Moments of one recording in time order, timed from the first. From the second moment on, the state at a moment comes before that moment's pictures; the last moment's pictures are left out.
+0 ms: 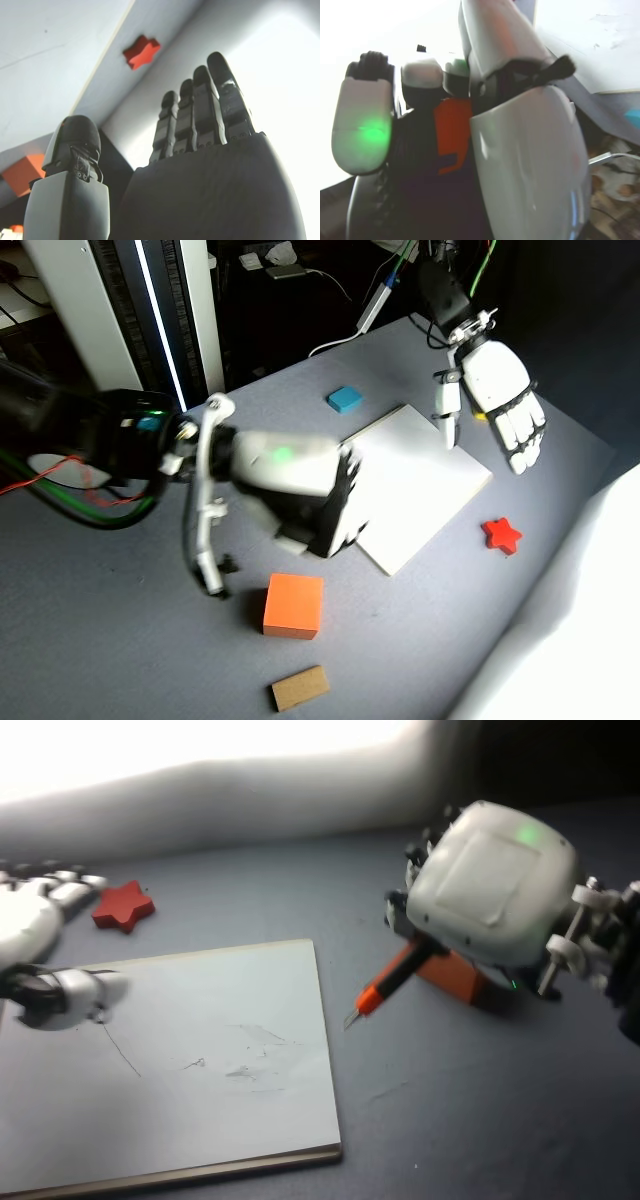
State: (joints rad) left arm 0.66 -0.85 0.89 -1.05 -0.73 1.80; right arm -0.48 -1.12 0.97 0.18 0.59 -1.69
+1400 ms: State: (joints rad) left arm 0.63 -0.90 0.72 -1.05 -0.75 1.87; right arm -0.70 -1.09 0.87 0.40 0.68 -1.81
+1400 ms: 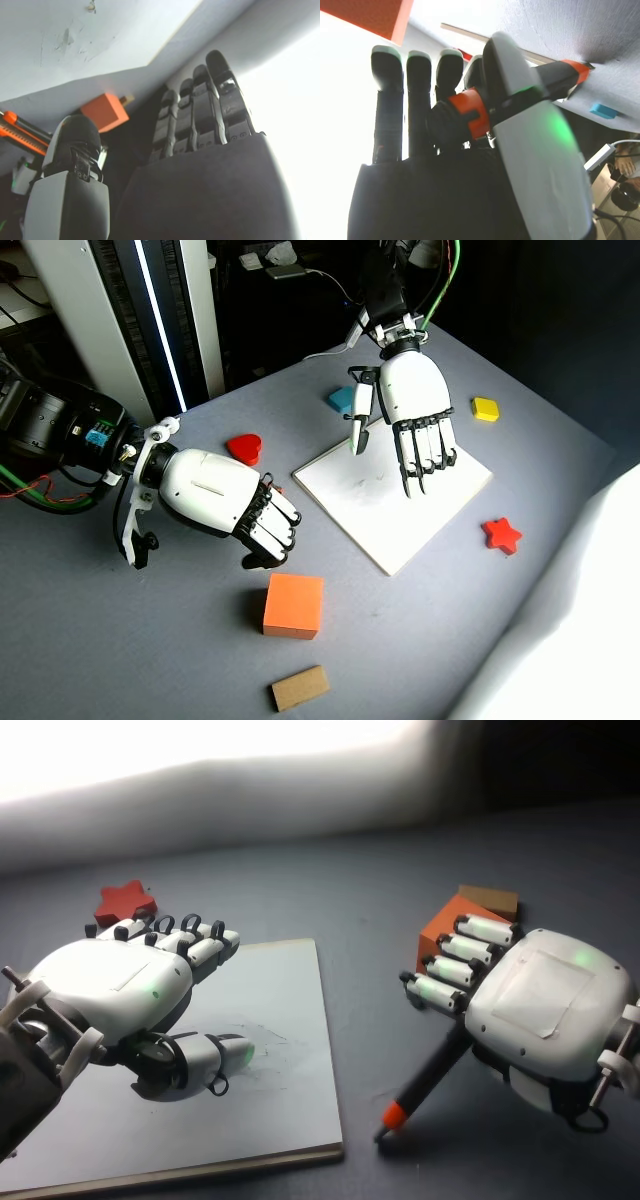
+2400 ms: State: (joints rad) left arm 0.58 -0.86 0.71 -1.08 -0.78 1.88; right arm -0.76 -0.71 0.58 0.56 0.60 -1.64
